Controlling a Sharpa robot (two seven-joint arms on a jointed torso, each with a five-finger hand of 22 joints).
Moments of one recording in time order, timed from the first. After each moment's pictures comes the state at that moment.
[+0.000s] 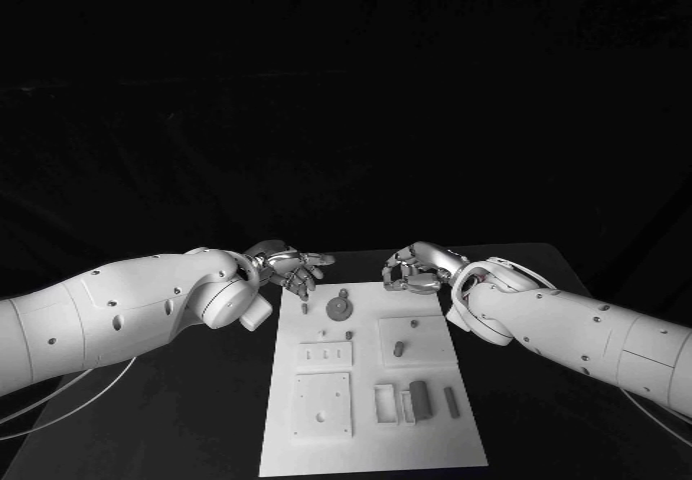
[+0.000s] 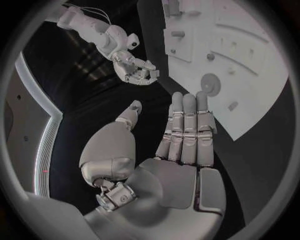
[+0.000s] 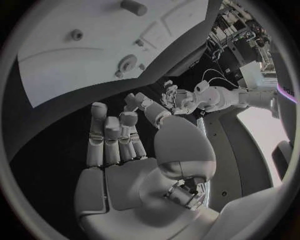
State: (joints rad) left arm 1.37 -0.75 -0.19 1.34 -0.46 -0.20 -0.13; left_hand 0.79 -0.12 0.33 -0.09 0.06 0.85 0.14 0.42 0.53 1.15 0.04 0.48 0.60 1.10 -0.02 0.59 1.07 0.02 1.05 -0.11 0.26 0.96; right arm 1.22 -0.54 -0.09 1.11 -1.16 -0.31 0.14; right_hand 1.10 -0.01 0.50 -0.29 0.18 0.90 0.11 0.27 0.58 1.08 0.02 1.15 0.90 1.07 -0.08 1.46 0.88 0.24 1.04 0.02 0.87 1.31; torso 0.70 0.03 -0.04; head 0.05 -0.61
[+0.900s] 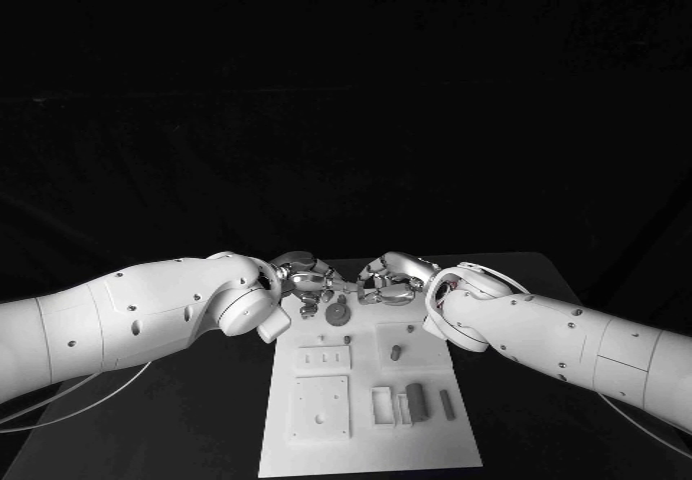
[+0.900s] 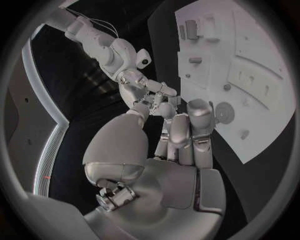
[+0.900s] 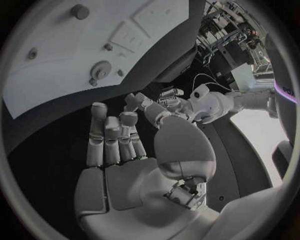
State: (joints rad) left arm 1.37 -0.71 -0.21 1.39 -0.46 -0.13 -0.15; left_hand 1.10 -0.06 0.23 0.01 0.06 0.84 0.09 0.42 0.64 1.15 -0.03 0.89 0.85 1.32 -0.13 1.24 1.17 0.02 1.46 -0.24 0.77 1.31; right arm 1.21 -0.48 -0.09 1.16 -1.18 -0.27 0.10; right_hand 1.10 -0.01 0.50 -0.29 0.18 0.90 0.11 0.27 0.58 1.08 0.02 1.15 0.90 1.06 -0.08 1.46 0.88 0.25 1.04 0.02 0.87 1.31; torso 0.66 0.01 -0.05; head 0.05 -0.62
